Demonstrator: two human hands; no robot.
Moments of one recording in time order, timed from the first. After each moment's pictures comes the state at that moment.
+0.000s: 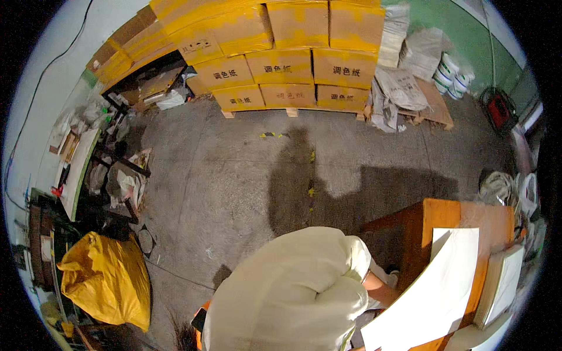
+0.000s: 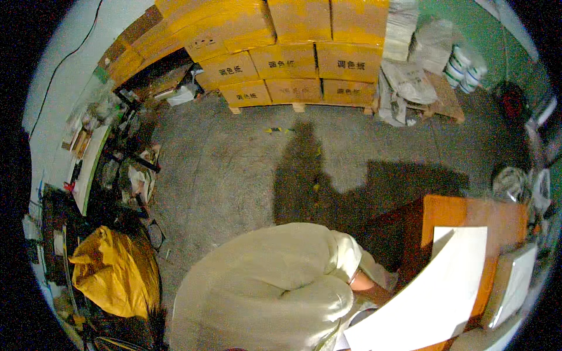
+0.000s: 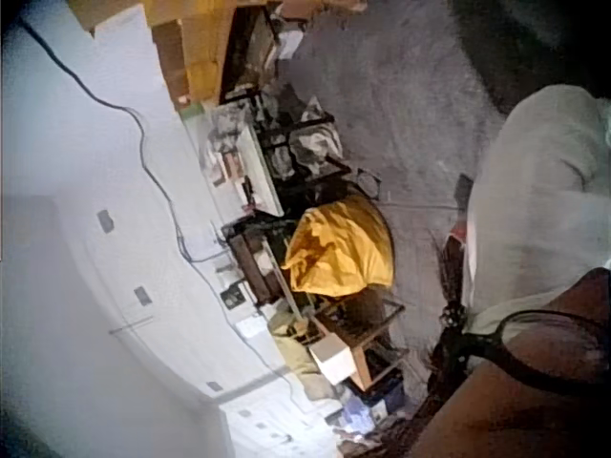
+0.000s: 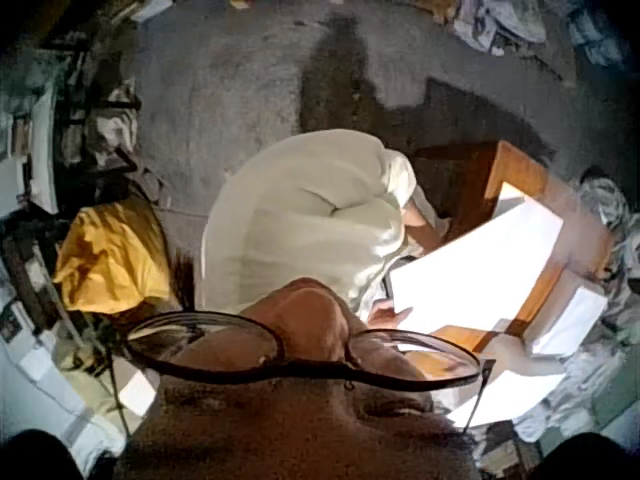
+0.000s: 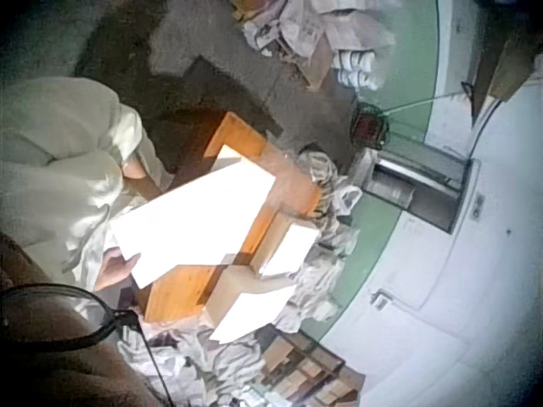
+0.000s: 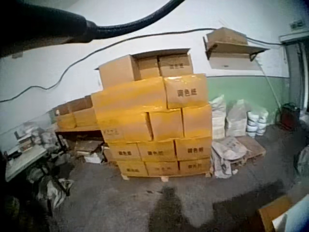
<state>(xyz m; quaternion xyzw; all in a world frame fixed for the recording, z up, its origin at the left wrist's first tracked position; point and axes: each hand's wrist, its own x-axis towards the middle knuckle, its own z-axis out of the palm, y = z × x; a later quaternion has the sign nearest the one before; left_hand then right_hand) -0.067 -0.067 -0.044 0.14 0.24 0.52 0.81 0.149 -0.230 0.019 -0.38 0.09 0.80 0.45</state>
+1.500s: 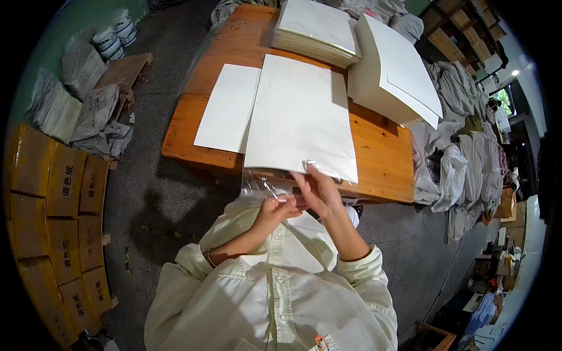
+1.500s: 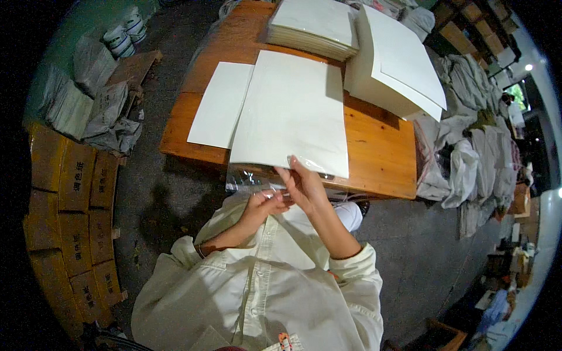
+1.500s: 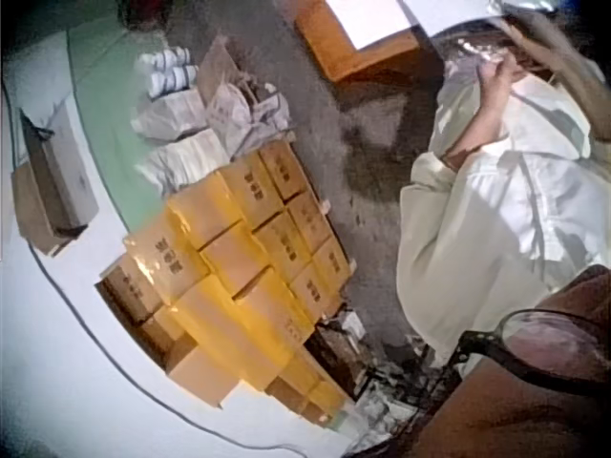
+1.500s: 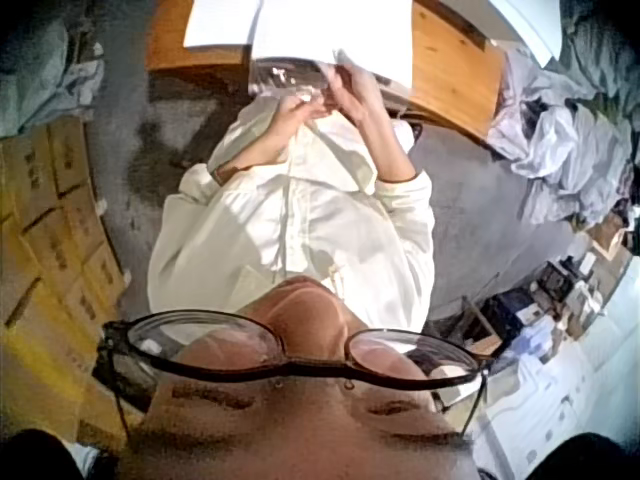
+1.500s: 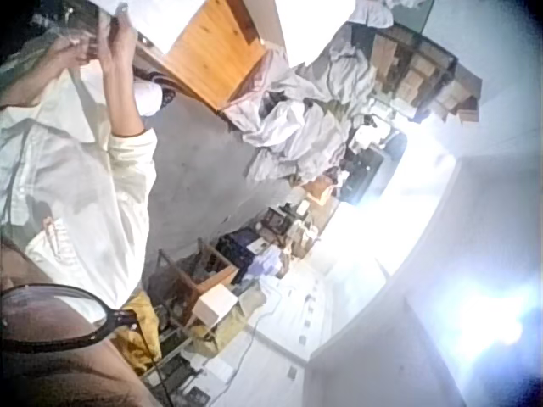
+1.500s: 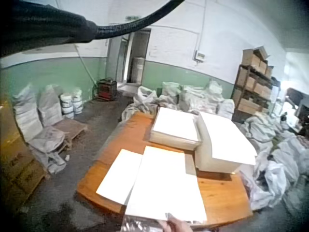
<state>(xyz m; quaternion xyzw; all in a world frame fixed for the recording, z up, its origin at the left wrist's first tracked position) -0.072 -0.118 -0.019 0.34 0.27 0.31 0.84 0.076 -0.105 0.028 -0.35 0.02 0.67 0.66</state>
